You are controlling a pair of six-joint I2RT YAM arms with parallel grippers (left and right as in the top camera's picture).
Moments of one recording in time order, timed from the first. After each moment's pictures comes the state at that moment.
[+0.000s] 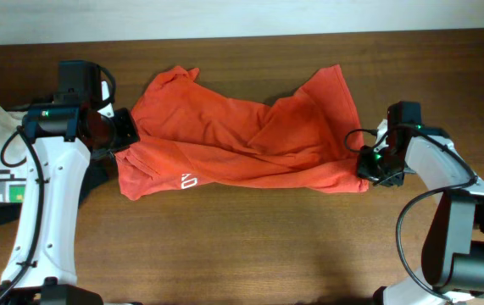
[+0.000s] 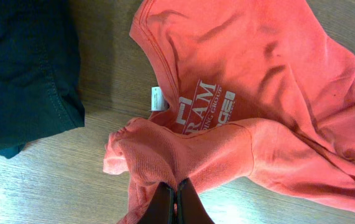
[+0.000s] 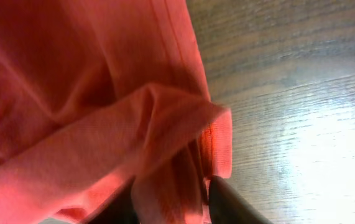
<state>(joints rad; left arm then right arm) 0.03 1.57 1.52 -1.14 0.04 -0.31 -0.15 1.76 1.09 -0.79 -0.15 0.18</state>
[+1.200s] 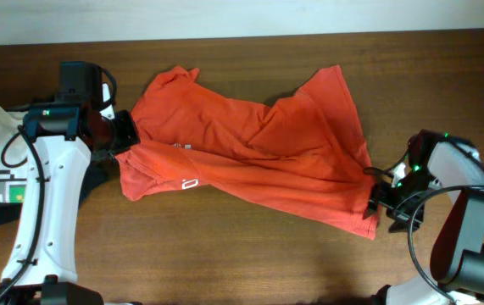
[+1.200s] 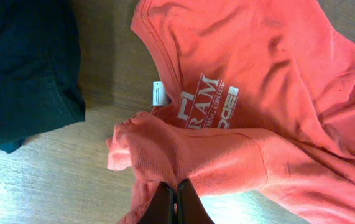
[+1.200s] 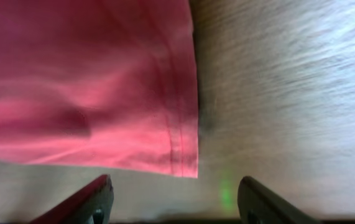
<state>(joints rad) 0.03 1.58 1.52 -1.15 0.04 -0.30 -0.32 1.77 1.01 -1.16 -0.19 0.14</state>
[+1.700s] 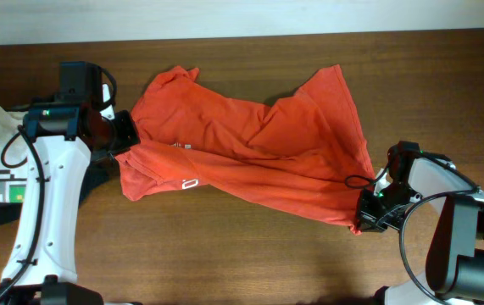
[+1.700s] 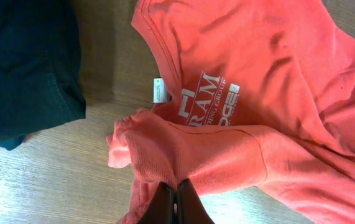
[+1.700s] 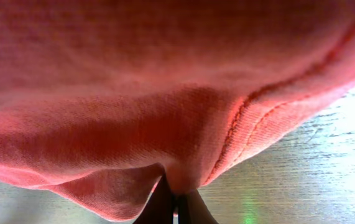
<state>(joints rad) 0.03 1.58 1.52 -1.16 0.04 -0.30 -0.22 1.73 0.87 -0.98 -0.25 0.18</state>
